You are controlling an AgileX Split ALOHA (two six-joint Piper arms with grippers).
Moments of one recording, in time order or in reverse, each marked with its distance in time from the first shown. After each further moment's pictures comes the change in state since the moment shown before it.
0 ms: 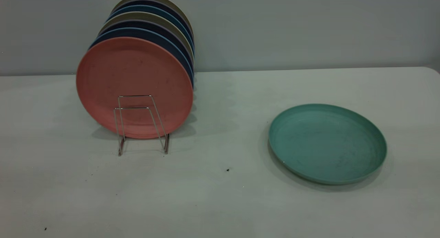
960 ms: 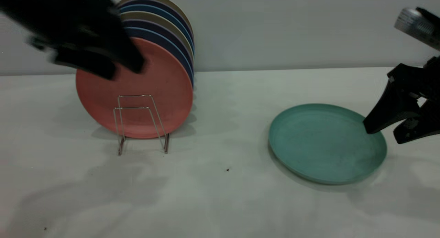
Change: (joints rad) left arm -0.249 1.084 -0.371 -0.765 -0.420 0.617; right arm -0.131 1.175 -0.243 0.934 -0.275 -0.826
